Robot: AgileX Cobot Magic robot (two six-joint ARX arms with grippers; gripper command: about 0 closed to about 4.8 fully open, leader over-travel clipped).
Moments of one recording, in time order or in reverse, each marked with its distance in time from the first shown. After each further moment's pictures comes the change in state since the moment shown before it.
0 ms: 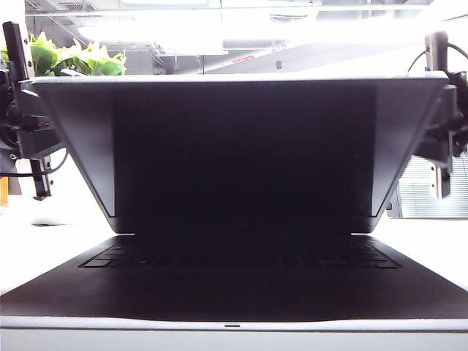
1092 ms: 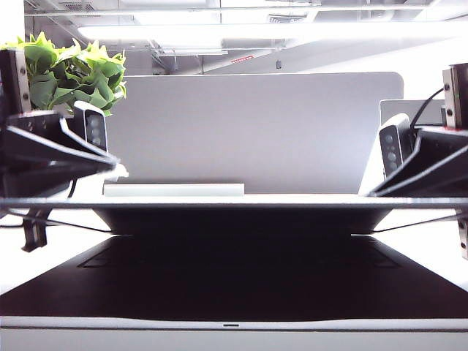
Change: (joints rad) left arm -0.085 0.032 -0.171 0.089 -0.068 0.013; right arm 0.038 -0.001 -0.217 0.087 0.036 0.010
